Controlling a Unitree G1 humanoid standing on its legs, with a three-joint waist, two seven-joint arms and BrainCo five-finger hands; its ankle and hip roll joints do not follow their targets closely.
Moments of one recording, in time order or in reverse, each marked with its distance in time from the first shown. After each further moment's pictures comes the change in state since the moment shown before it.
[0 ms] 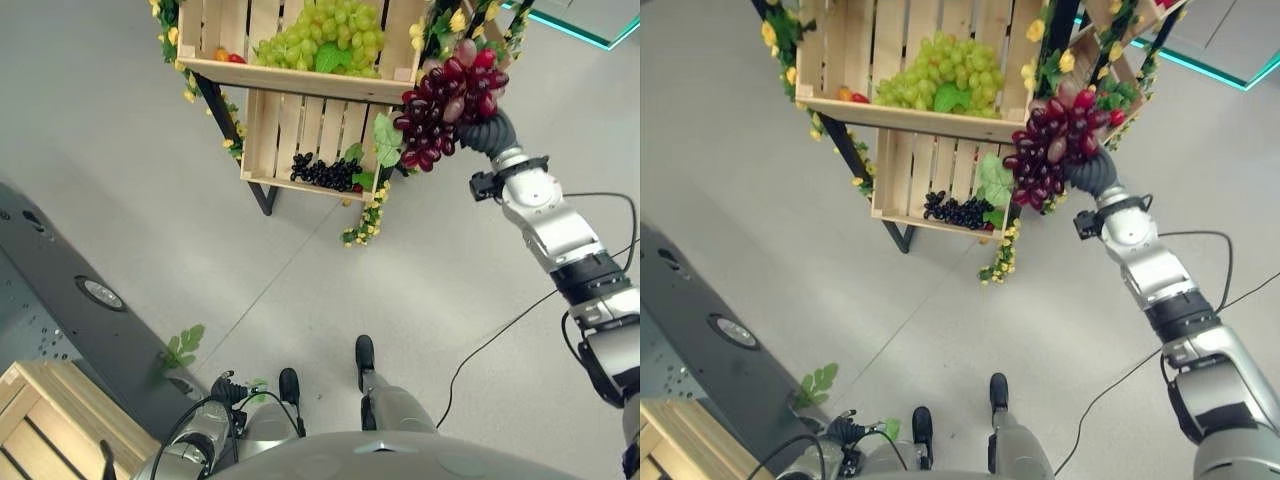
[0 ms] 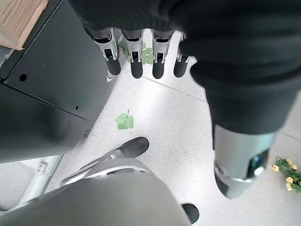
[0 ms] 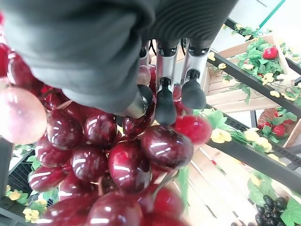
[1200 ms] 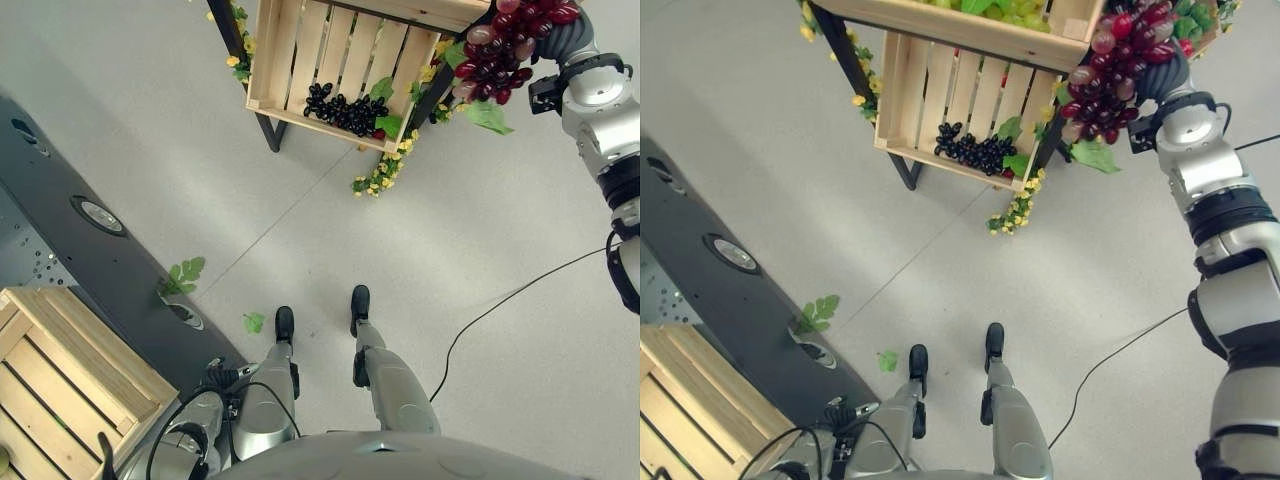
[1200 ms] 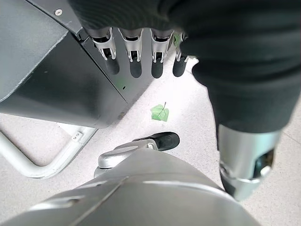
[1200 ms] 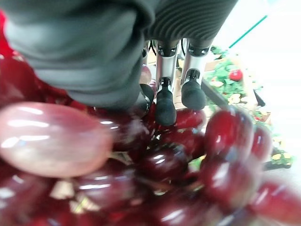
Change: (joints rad) left arm -0.035 0.031 -0.007 0.027 -0.191 -0.048 -0.001; right arm -0.498 -0.112 0.245 0.523 0.177 0.019 -0.019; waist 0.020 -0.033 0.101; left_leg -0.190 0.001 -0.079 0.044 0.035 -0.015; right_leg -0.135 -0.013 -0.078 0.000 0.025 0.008
